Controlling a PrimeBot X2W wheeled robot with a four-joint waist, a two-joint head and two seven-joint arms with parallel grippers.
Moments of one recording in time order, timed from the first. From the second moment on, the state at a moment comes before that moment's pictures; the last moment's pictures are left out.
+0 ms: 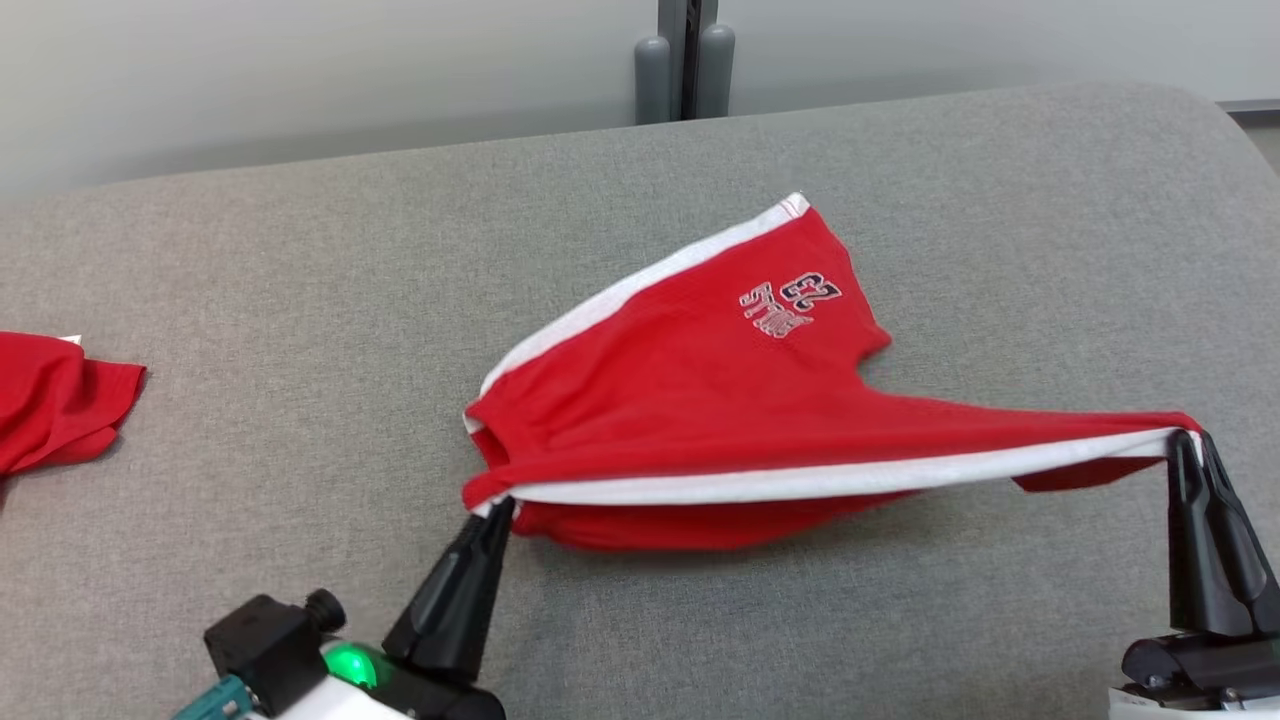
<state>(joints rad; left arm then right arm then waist) -0.03 0.43 -0.60 -0.25 -0.87 0.18 -0.25 0.15 -0.05 -0.08 -0.29 0.21 0.13 -0.26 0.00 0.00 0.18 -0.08</state>
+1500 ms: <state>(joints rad) -0.63 0.17 -0.63 0.50 -1.02 0.02 0.00 -0.88 -0.28 0.36 0.83 0.25 0.13 -0.20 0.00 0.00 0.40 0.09</state>
